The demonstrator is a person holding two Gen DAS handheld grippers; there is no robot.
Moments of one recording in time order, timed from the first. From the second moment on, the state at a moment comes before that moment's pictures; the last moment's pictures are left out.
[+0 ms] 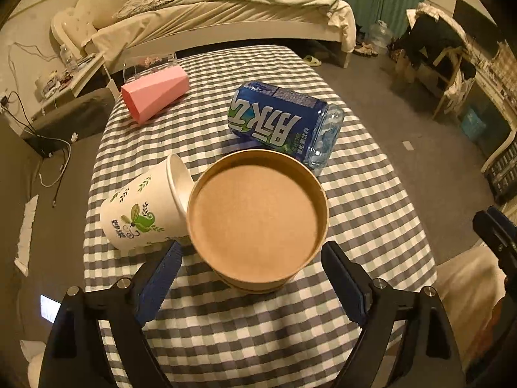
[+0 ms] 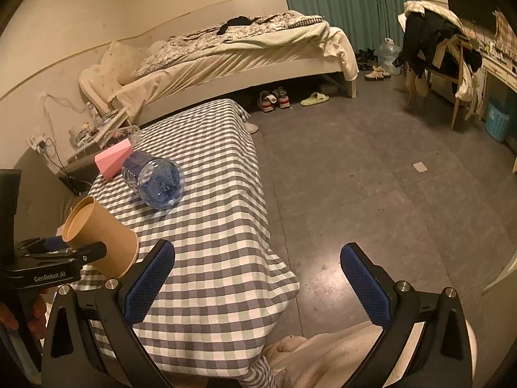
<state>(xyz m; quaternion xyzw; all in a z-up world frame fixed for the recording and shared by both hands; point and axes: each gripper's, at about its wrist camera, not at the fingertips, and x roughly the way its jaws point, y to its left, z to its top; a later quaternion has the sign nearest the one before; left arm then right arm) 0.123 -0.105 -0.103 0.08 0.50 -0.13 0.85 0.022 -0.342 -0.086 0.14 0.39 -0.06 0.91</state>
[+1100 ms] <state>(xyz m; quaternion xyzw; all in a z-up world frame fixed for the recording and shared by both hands) 0.024 -0.002 -0.001 -0.02 0.29 -0.04 0.96 0.003 -0.216 0.006 0.02 0.30 0.02 0.95</state>
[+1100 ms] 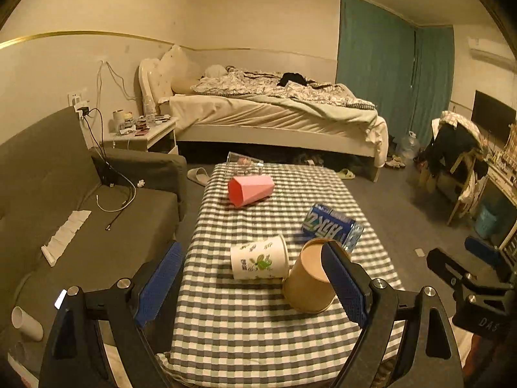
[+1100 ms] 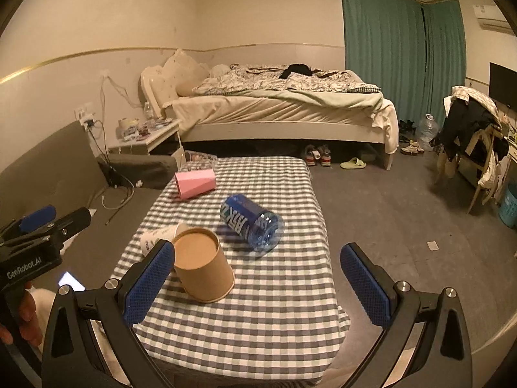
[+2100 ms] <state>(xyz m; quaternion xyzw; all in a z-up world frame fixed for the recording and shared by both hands) 0.027 0.008 -0.025 -0.02 0.31 -0.01 0.95 0.015 -0.213 -0.026 0.02 0.34 -0.01 0.94</state>
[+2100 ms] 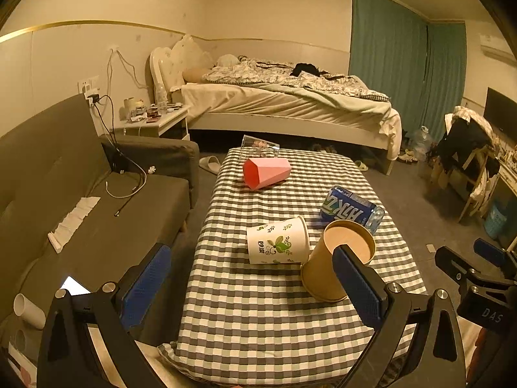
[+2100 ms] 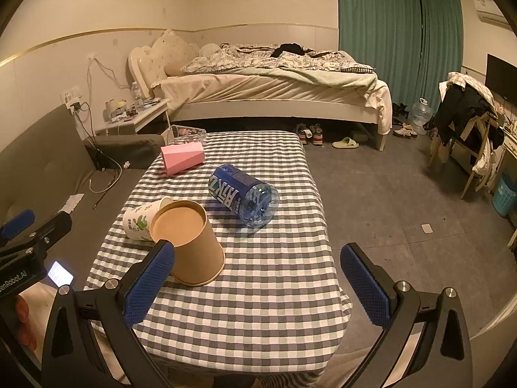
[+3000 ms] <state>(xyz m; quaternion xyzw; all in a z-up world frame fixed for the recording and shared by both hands) 0.027 0.009 -0.026 -0.02 0.31 0.00 0.95 0.014 -0.209 -0.022 0.02 0.34 -0.01 0.94</state>
